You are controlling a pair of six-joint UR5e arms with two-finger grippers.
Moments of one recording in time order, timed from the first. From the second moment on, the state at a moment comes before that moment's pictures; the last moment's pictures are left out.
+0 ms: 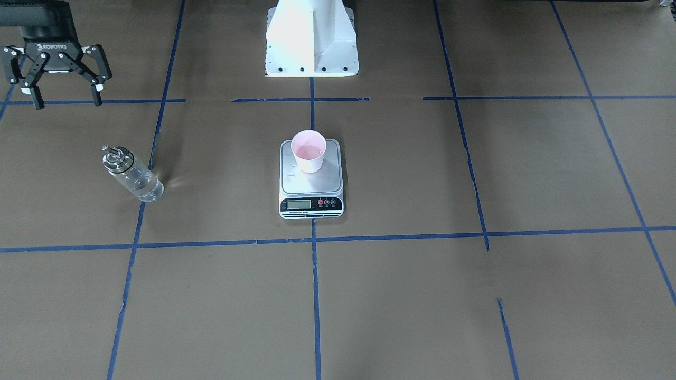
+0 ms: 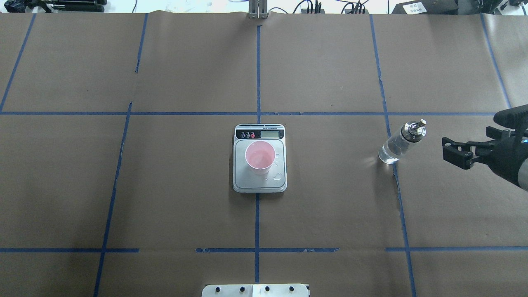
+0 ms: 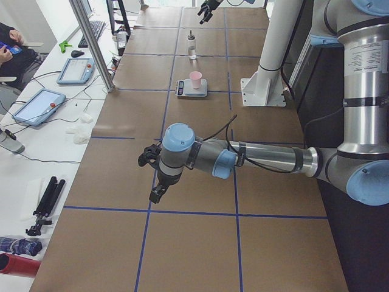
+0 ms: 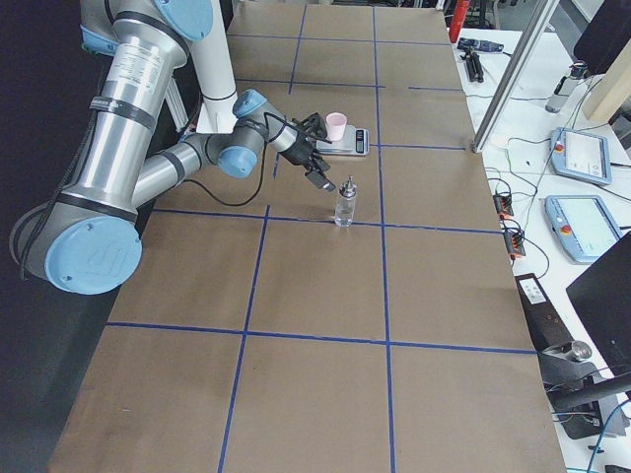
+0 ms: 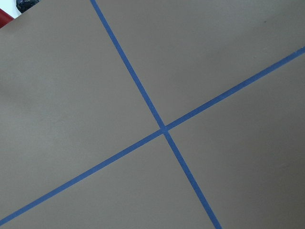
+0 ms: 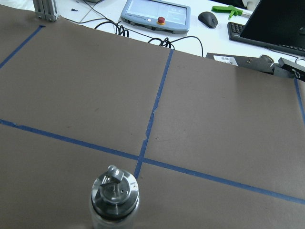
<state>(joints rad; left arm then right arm) -1.56 -1.46 -1.77 -1.83 -2.25 0.28 0.63 -1.93 2.37 -1.05 1.39 0.87</state>
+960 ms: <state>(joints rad) -1.56 -1.46 -1.77 -1.83 -2.25 0.28 1.39 -1.67 1.95 -1.42 2.25 0.06</state>
